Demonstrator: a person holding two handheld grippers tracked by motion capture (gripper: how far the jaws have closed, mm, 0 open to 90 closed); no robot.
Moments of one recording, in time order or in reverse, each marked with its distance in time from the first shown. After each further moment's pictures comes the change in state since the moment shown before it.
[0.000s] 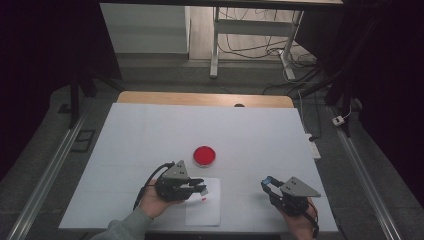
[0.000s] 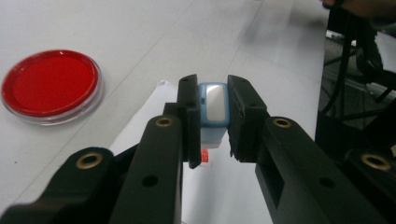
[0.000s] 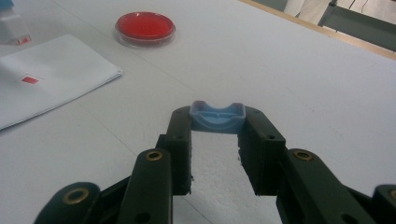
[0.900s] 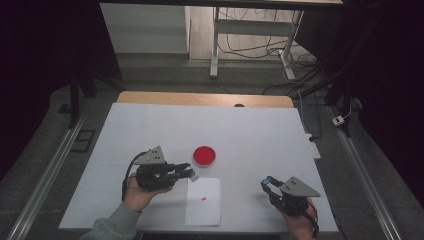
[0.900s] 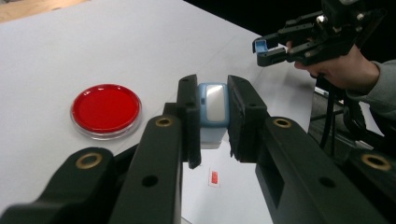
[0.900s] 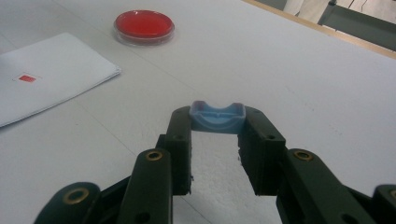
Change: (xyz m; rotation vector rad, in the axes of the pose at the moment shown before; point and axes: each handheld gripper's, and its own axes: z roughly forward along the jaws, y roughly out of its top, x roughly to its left) left arm 0.018 0.003 -0.051 -0.184 0.026 -0.123; right arm 0.000 -0.001 0.001 0.005 -0.001 -0.001
